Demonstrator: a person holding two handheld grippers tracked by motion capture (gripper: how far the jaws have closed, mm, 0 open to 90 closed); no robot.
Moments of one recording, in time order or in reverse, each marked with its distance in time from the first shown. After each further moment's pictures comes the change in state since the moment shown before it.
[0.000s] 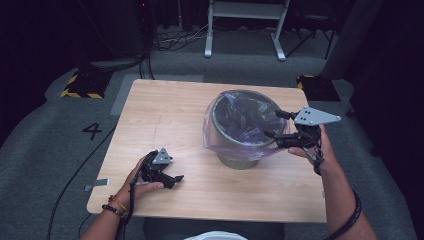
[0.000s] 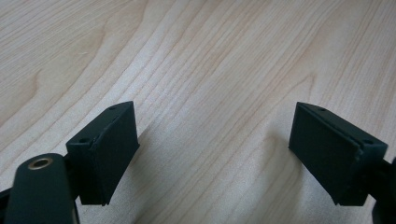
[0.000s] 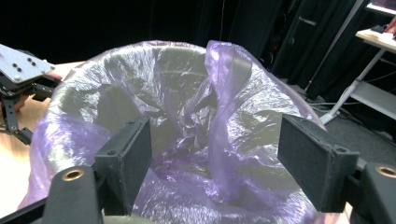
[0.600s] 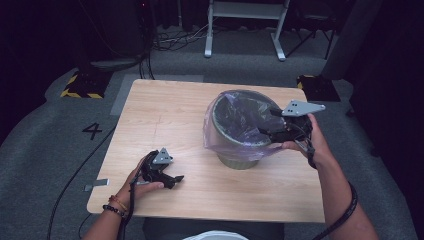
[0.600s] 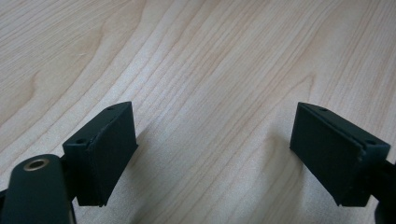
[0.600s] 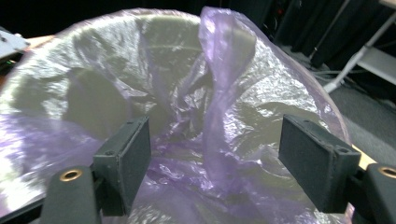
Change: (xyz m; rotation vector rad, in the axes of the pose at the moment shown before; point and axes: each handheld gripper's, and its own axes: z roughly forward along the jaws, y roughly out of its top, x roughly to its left) left arm 0.000 0.001 0.001 0.002 -0.004 0.006; right arm -0.007 0.010 0.025 0.154 -0.003 0.023
